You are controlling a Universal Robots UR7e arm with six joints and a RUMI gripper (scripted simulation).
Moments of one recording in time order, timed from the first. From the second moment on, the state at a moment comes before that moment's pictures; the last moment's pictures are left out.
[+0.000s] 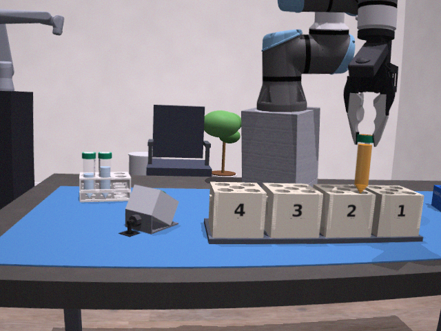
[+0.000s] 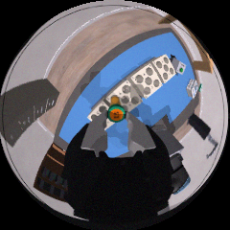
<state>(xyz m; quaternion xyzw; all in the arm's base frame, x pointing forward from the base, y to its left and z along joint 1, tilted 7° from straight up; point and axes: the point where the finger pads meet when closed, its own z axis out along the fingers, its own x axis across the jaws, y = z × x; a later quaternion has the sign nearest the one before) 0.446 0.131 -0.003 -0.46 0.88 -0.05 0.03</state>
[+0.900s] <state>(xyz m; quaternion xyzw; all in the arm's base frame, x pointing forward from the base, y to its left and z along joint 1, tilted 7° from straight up) 0.441 0.122 0.041 -0.48 0.87 -0.05 0.03</state>
